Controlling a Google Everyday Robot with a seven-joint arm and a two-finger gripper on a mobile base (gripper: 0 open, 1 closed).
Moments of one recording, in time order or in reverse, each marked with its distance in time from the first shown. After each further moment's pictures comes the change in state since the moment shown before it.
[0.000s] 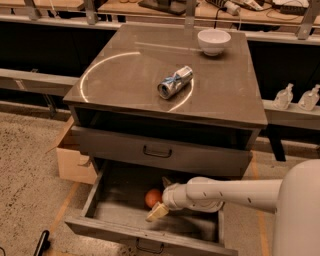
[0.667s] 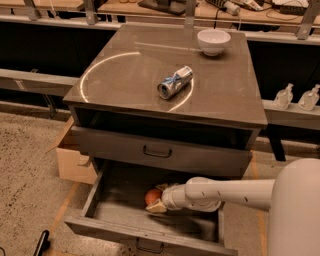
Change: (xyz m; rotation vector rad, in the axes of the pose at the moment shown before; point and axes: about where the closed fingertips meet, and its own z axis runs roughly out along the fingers) arm 0.008 -0.003 0.012 -0.007 0.005 0.011
